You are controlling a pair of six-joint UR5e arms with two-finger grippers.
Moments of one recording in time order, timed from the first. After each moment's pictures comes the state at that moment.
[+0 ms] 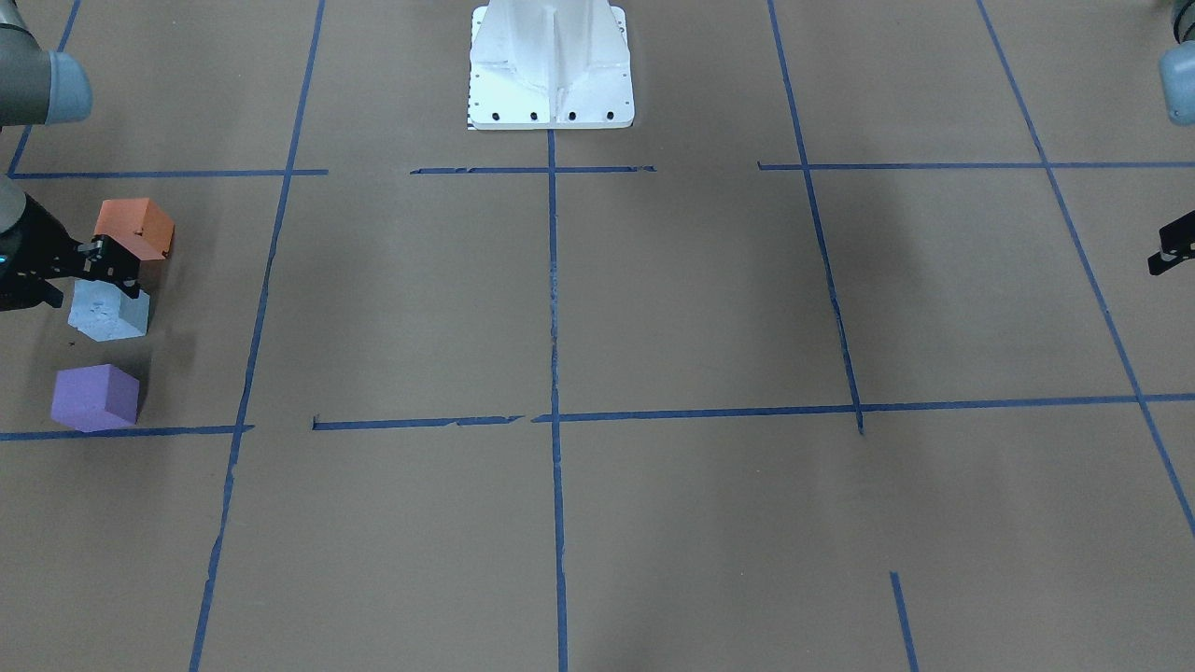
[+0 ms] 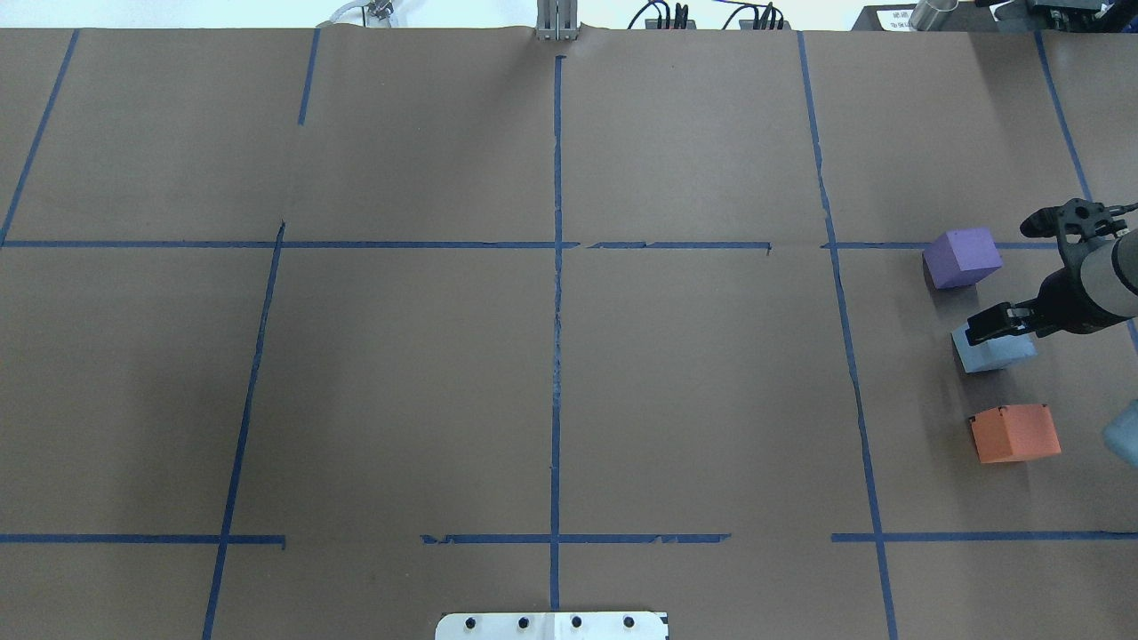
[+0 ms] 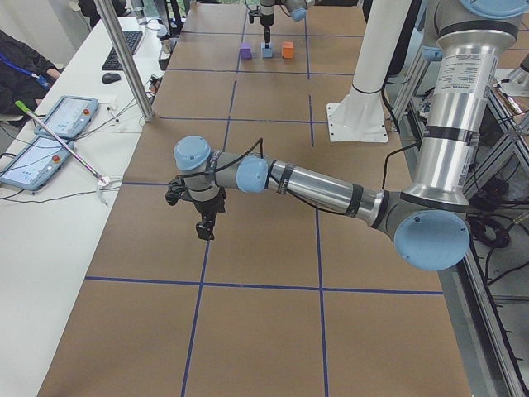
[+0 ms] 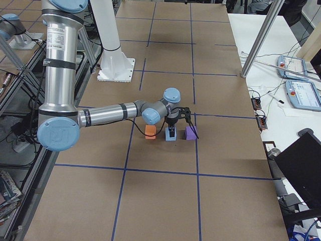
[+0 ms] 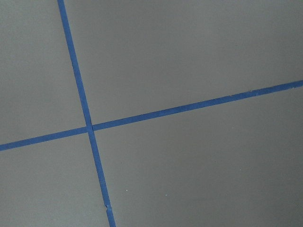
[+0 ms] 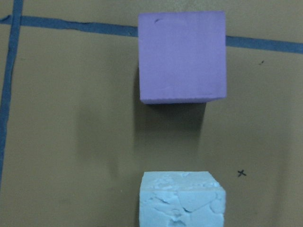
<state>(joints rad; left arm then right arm) -1.41 -1.70 -1.71 -1.44 -2.35 0.00 1.00 -1.66 1.80 -1.19 2.18 0.66</state>
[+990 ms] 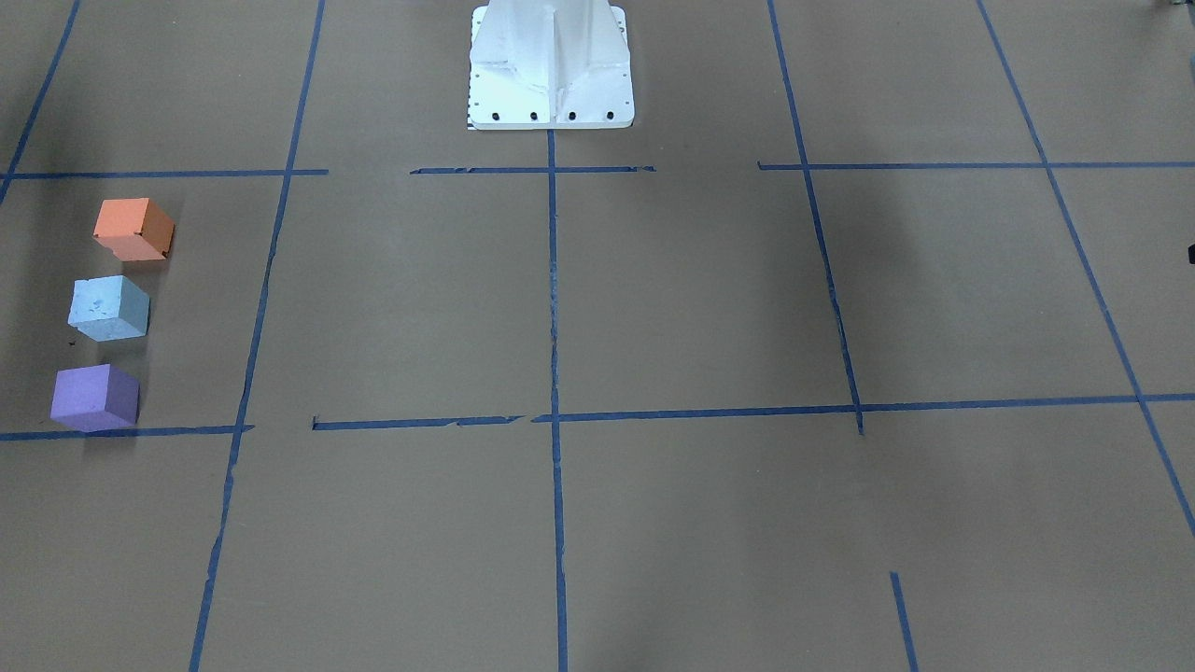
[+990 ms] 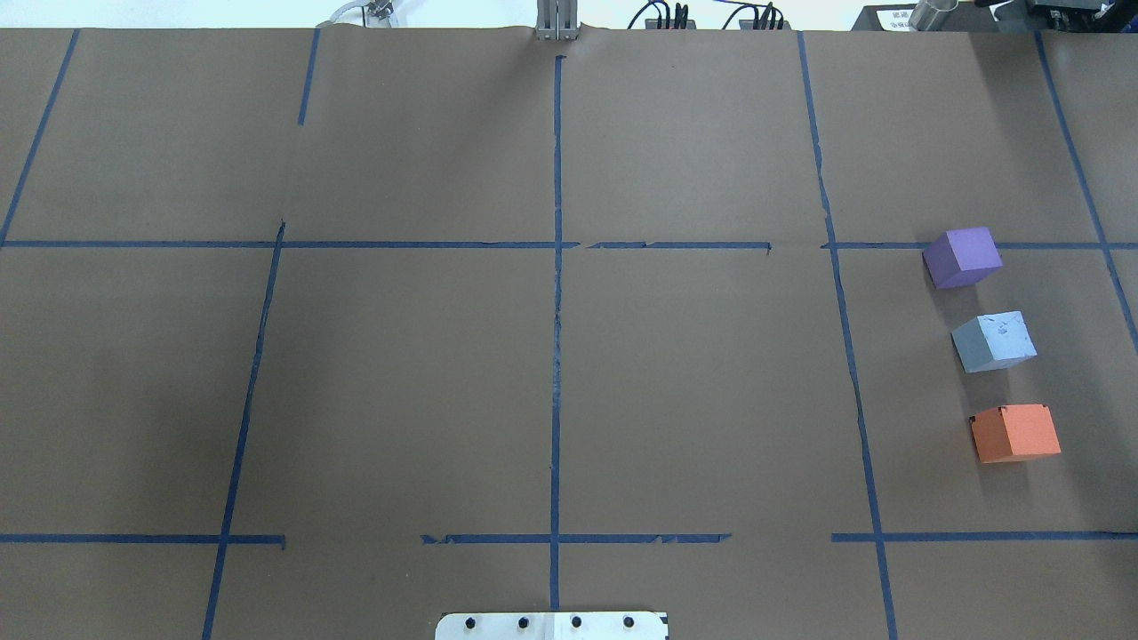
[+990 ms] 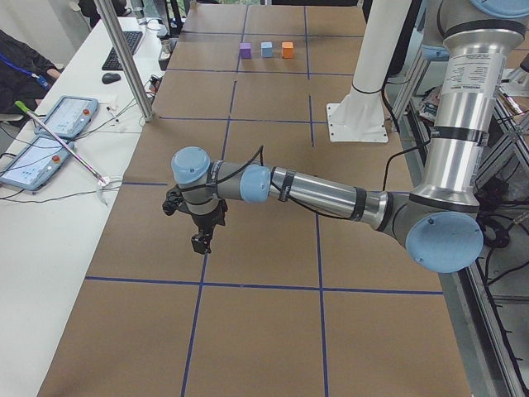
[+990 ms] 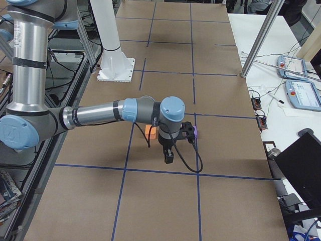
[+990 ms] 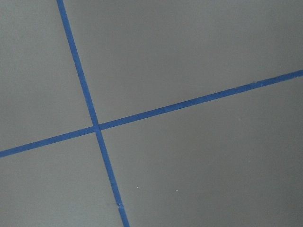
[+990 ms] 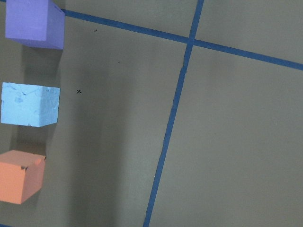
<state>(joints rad) -1.51 -1.67 -1.68 -1.43 -2.34 0.20 1.60 -1.72 1.90 -1.86 2.32 -0.31</state>
